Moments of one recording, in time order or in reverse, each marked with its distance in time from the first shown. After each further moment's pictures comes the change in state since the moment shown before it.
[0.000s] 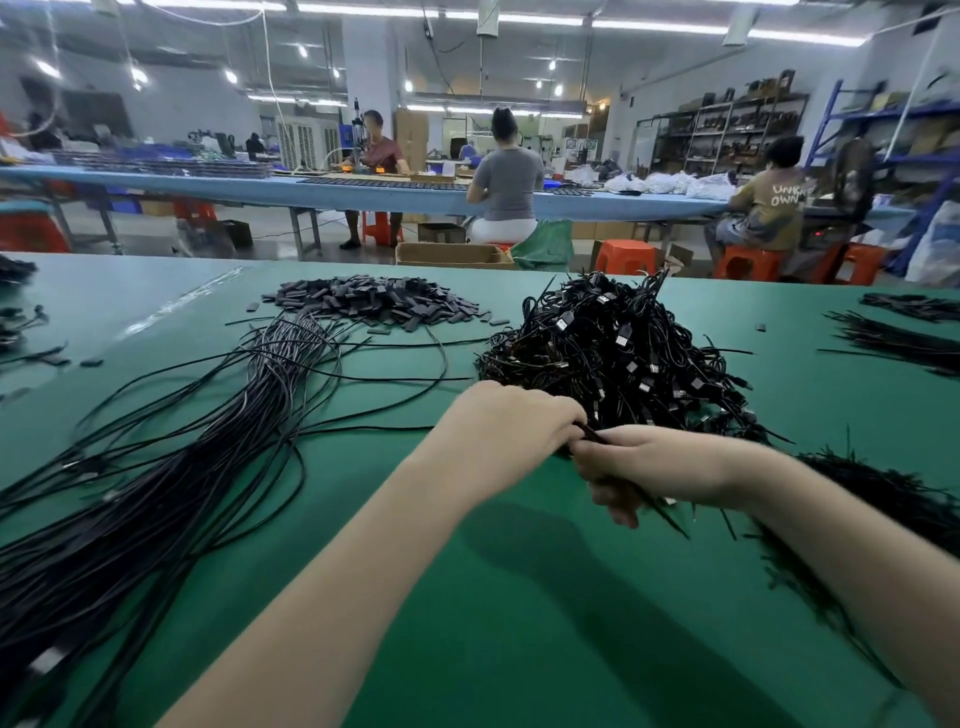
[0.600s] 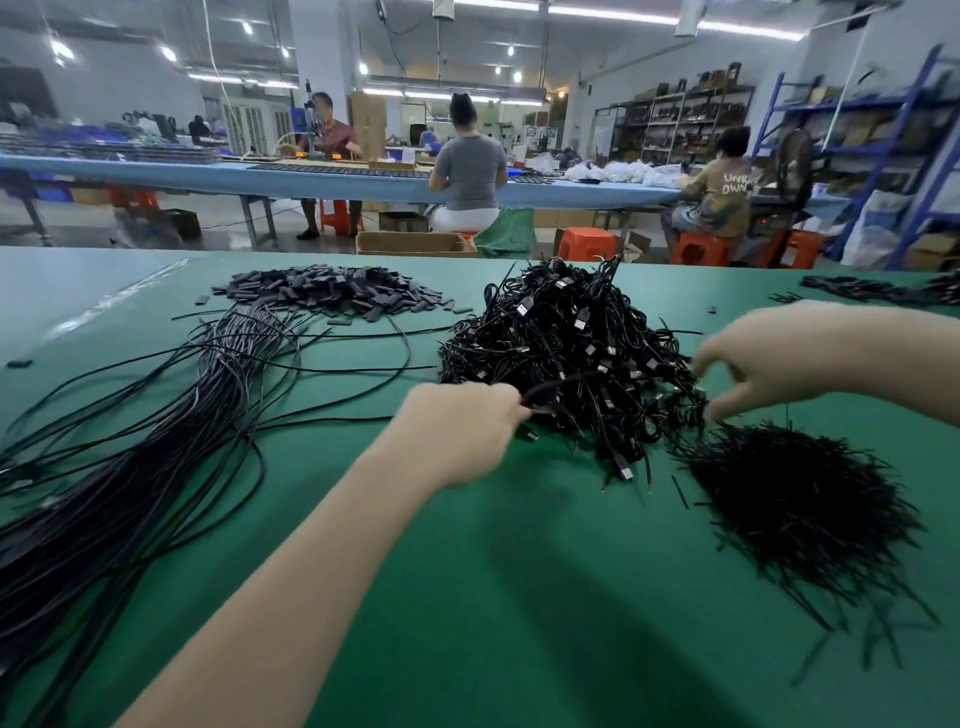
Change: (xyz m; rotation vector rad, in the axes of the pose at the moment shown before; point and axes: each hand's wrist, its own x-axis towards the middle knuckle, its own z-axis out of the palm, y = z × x) left_hand -0.001 -0.001 0.012 -0.005 -0.076 -0.158; right_hand -0.070 -0.009 -0.097 -1.347 0.156 0.410
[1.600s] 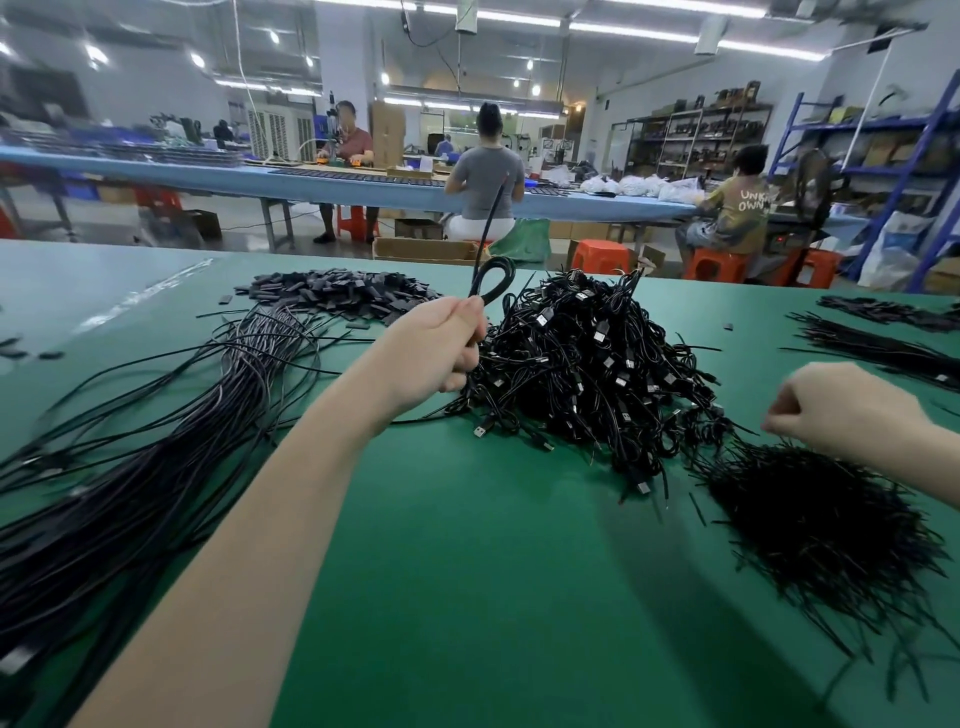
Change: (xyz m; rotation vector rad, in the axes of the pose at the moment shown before) left_hand -0.007 -0.043 -0.046 -1.235 0.178 -0.146; right_hand 0.011 0.020 0.070 0.488 0.290 0.398
